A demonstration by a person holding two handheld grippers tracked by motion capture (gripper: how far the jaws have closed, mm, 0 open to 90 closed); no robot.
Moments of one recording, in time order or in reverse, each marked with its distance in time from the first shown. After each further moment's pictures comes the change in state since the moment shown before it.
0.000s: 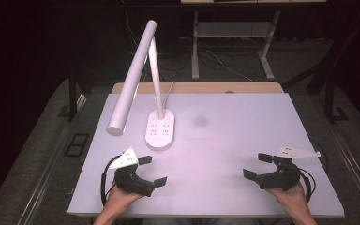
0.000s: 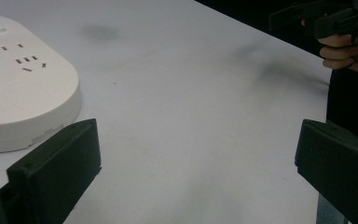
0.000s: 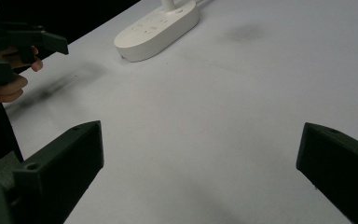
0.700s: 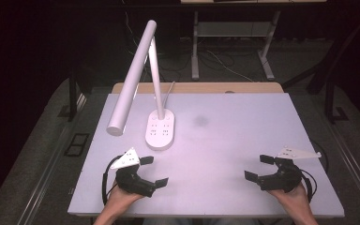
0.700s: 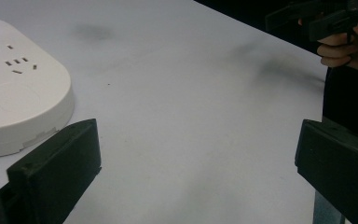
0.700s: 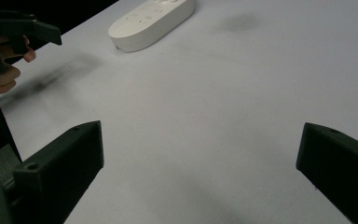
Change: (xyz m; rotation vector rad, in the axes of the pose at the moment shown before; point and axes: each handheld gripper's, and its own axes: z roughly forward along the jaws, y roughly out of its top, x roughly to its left) left arm -0.002 0.001 0.002 0.005 -0.011 0.010; right arm 0.001 -0.003 -0.003 0.038 -0.020 0.006
